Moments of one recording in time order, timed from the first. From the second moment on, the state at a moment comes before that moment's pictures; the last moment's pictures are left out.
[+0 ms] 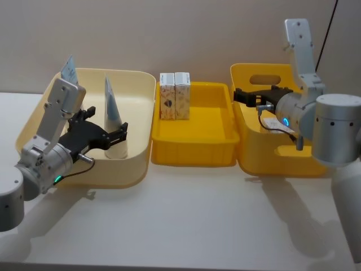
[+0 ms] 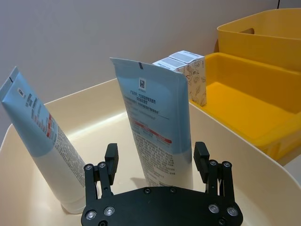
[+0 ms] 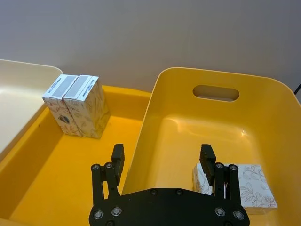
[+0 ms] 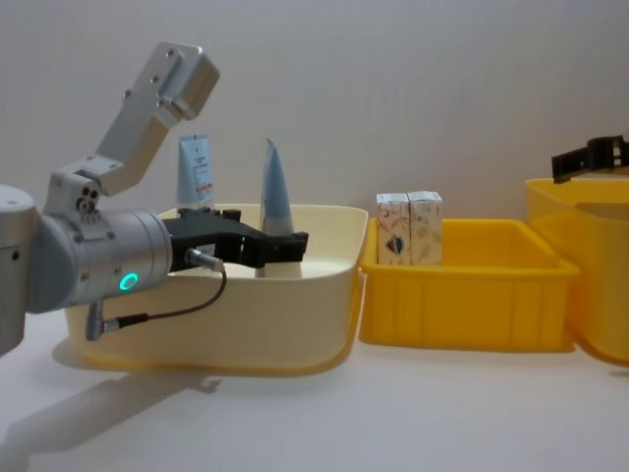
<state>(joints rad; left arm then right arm) -0.55 0.25 0.45 -1.20 -0.24 0.08 -0.28 0.53 0.13 -0.09 -1.48 0.10 0.79 0.04</state>
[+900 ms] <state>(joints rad) -0.61 0.21 0.46 -1.10 -0.21 0.07 -0.32 0.53 0.13 -0.09 -1.48 0.10 0.79 0.04</state>
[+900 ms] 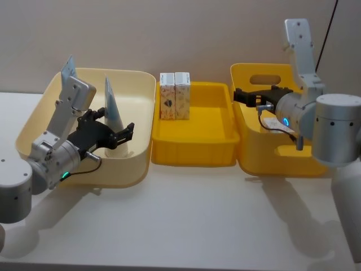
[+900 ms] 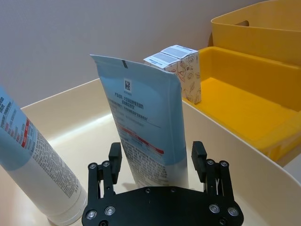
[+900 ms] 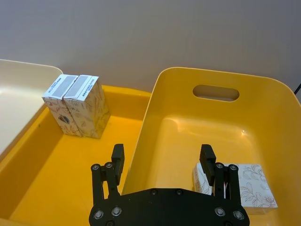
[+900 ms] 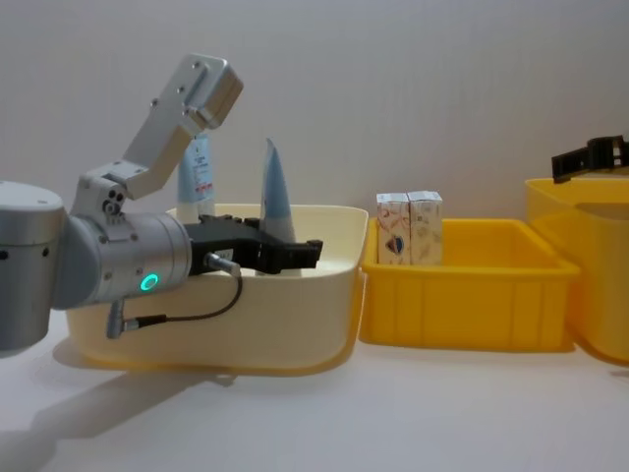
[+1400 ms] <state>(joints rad) -0.62 0.21 0.47 -1.09 -0.21 0.07 -0.33 0.53 0.13 -0.09 -1.48 0.10 0.79 0.04</state>
